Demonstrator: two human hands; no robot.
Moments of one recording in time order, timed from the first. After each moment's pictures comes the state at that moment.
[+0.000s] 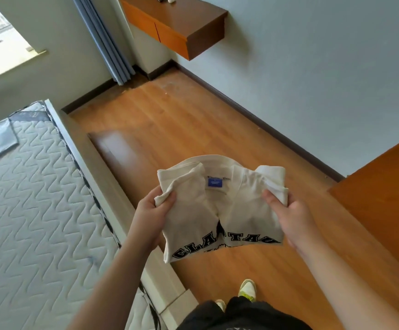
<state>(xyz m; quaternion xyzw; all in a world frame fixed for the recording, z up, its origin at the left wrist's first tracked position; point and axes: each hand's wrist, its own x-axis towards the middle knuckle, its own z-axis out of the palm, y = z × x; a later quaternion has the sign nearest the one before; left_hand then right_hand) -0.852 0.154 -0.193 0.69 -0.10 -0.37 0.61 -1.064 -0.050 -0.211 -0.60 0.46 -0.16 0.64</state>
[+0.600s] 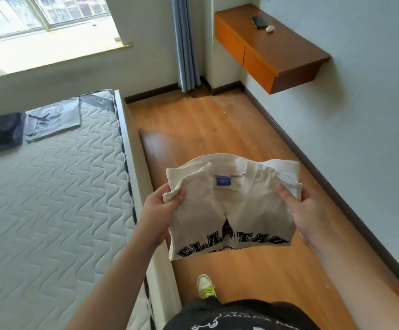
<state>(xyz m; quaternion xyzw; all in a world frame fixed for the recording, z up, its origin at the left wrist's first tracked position) -0.627 0.194 -0.191 0.68 -0.01 -0.25 0.69 -0.762 -0.077 -0.189 -0.68 0.34 -0.12 0.64</state>
